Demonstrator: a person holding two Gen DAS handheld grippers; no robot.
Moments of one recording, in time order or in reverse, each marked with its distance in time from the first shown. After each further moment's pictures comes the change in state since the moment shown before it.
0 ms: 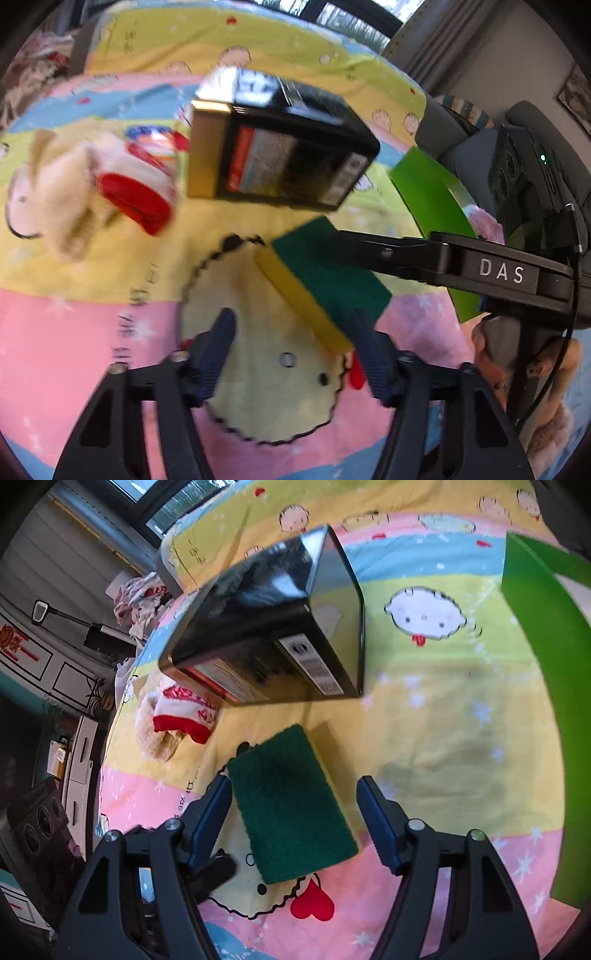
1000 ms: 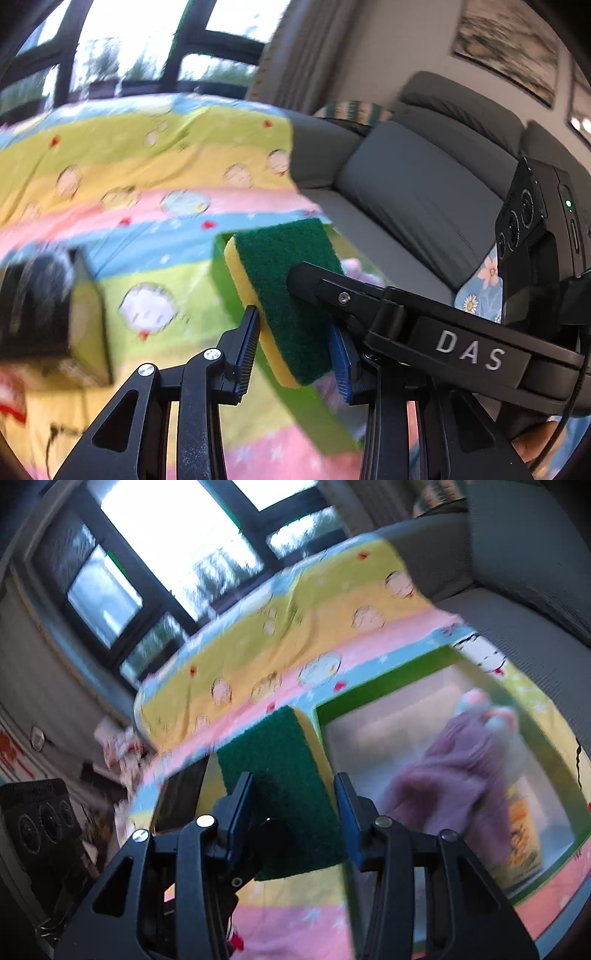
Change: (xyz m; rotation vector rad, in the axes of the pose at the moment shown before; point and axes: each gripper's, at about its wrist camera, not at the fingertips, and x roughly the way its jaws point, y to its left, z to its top) left arm 0.038 -0.224 0.087 0.377 -0.202 -0.175; right arm -0.182 -0.125 0.009 0.219 -0.540 -0.042
